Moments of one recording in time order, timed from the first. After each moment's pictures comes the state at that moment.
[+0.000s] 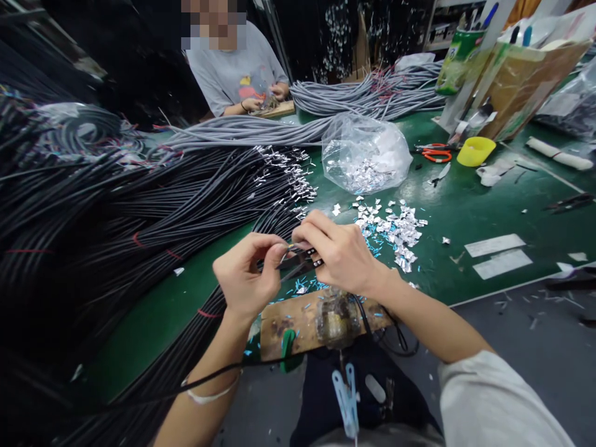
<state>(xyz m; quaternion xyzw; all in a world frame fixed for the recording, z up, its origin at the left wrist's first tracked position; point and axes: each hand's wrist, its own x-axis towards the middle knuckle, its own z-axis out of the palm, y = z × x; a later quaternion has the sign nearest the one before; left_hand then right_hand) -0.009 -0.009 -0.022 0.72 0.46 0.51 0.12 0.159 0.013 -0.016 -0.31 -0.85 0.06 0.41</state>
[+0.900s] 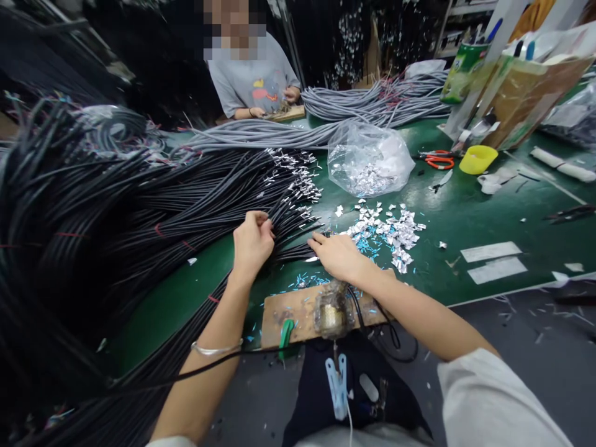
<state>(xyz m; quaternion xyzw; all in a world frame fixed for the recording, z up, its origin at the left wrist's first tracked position) -0.050 0.050 -0.066 0.66 0.68 0.31 0.02 0.148 0.034 -0.059 -0.39 -0.92 -0.01 0.02</state>
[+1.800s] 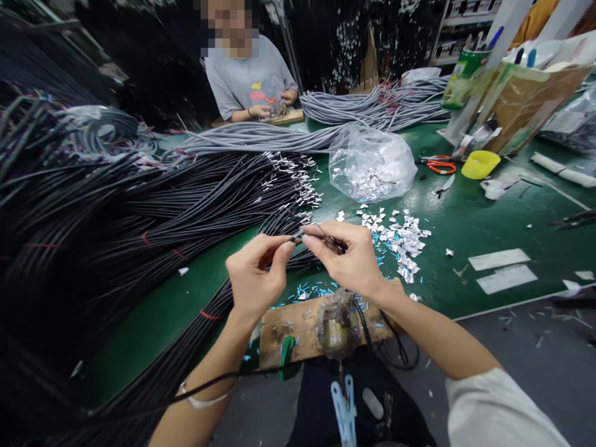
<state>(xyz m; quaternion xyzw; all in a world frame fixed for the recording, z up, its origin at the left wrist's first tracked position) -0.009 -0.001 -0.029 0.70 0.48 0.52 0.09 0.150 0.013 -0.013 -0.38 -0.67 0.31 0.55</state>
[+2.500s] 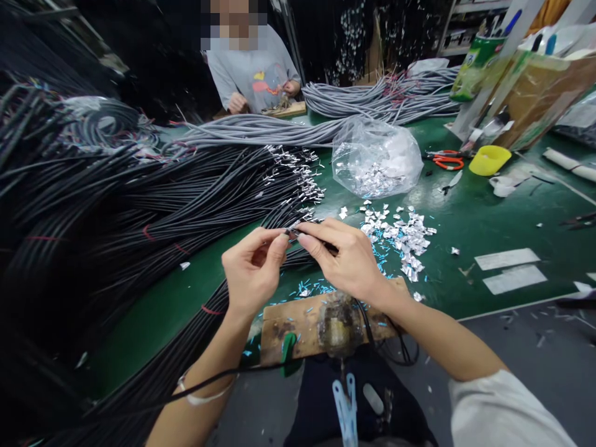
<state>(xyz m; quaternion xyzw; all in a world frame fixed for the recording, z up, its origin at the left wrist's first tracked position) -0.009 -0.001 -0.028 0.64 0.48 0.56 0.21 0.148 0.014 -0.017 -0.40 -0.75 0.24 0.47</state>
